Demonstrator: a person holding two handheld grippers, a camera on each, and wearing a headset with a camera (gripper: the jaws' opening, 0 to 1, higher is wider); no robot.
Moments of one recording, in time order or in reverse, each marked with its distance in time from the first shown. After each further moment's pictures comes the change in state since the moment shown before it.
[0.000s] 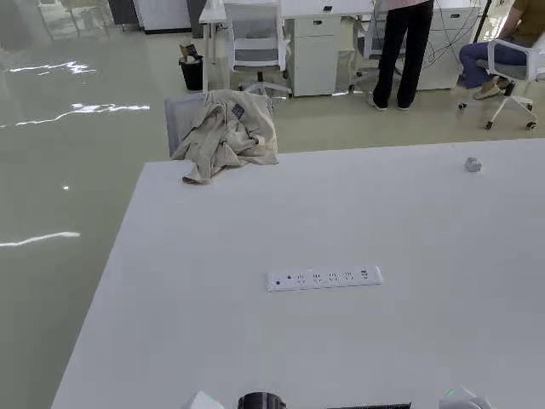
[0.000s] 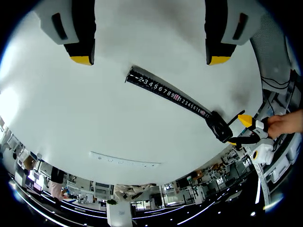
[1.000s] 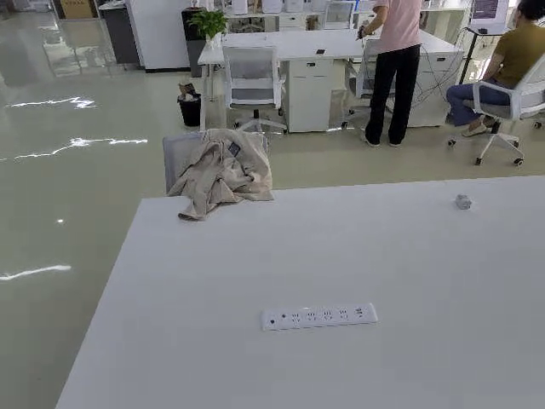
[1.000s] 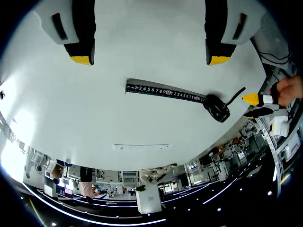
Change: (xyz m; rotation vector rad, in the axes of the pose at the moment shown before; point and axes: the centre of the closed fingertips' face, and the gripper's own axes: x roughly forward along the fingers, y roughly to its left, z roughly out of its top) left arm -0.055 -0.016 0.001 -0.095 -0.132 0.176; right arm -0.050 0.034 -0.008 0.188 -0.163 -0.158
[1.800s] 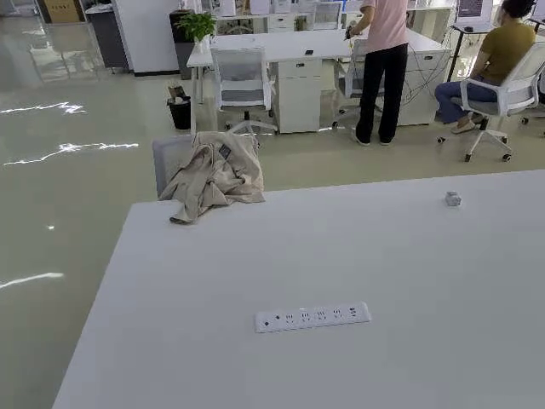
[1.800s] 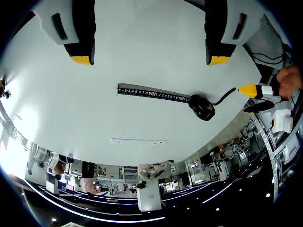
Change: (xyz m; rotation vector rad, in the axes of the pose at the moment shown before) left arm -0.056 -0.023 -0.010 -0.007 -0.020 0.021; right arm -0.049 0.039 0.004 -0.016 -0.016 -0.021
